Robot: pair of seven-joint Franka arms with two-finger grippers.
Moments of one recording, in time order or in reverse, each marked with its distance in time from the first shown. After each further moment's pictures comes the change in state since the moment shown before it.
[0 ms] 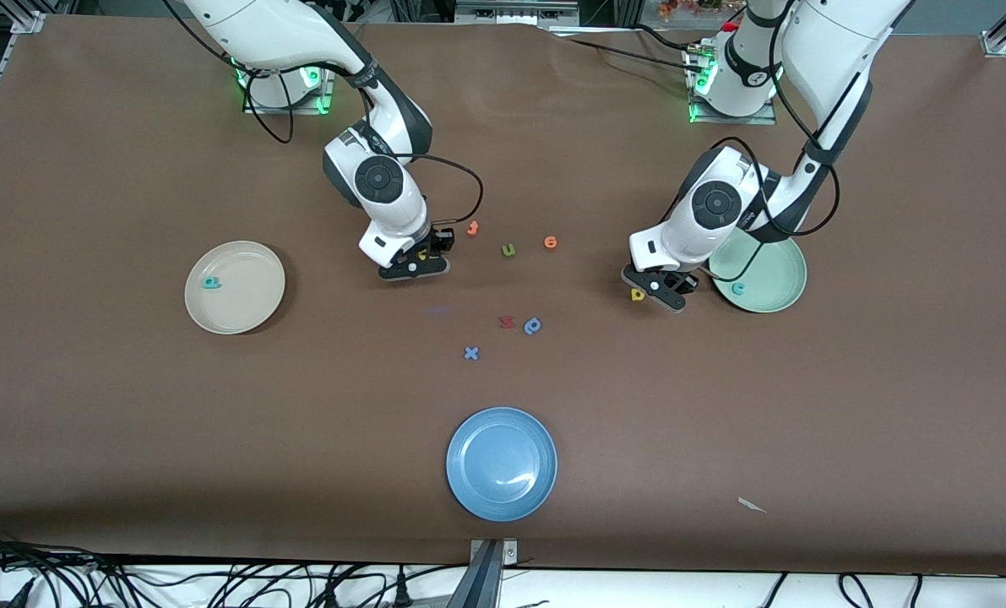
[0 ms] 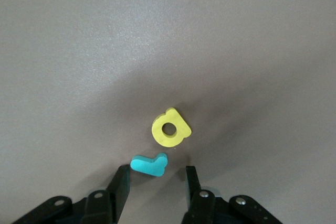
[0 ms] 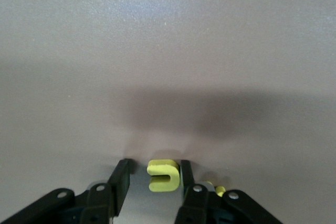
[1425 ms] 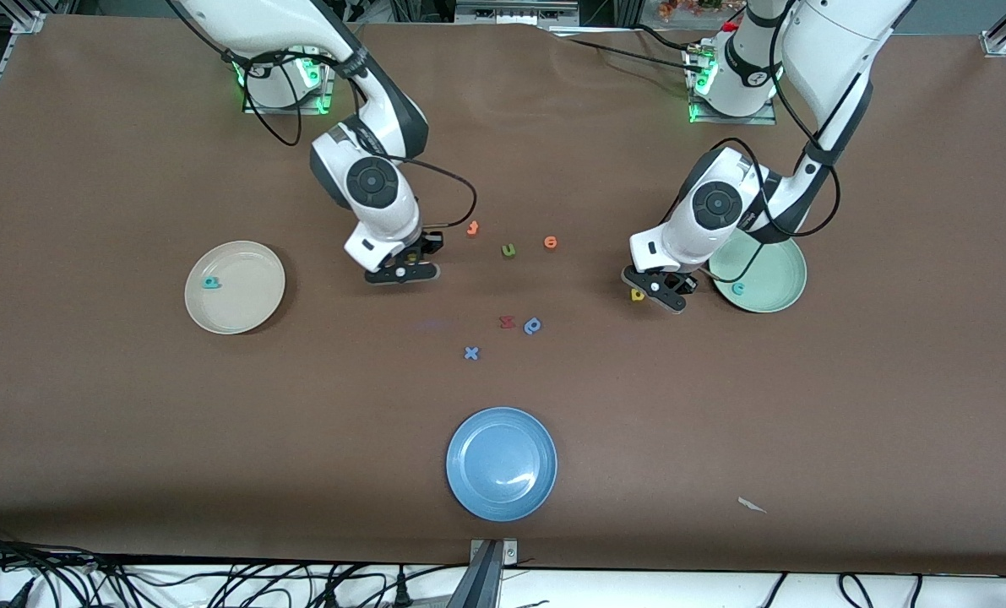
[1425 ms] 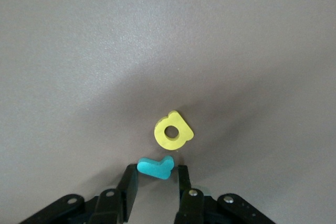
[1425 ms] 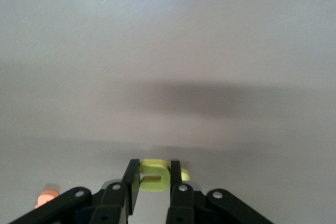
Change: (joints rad) left arm 0.000 0.002 0.002 0.007 0.003 0.003 0.001; right arm -0.002 -0.085 -0.051 0.121 -0.002 -0.294 0.002
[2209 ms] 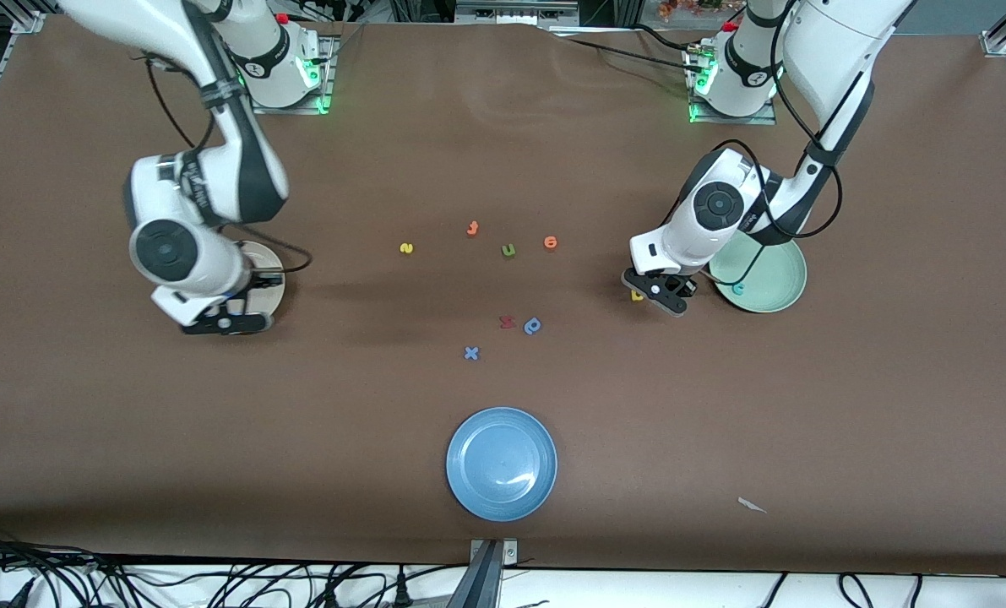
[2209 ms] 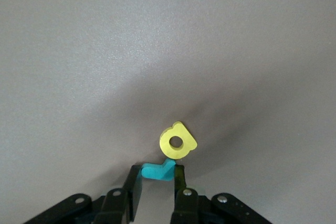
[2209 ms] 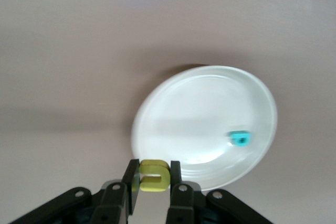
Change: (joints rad) left arm 0.000 0.000 0.001 0.014 0.002 0.000 0.000; right arm -0.043 -0.051 -0.437 0.078 0.000 -0.265 -0.494
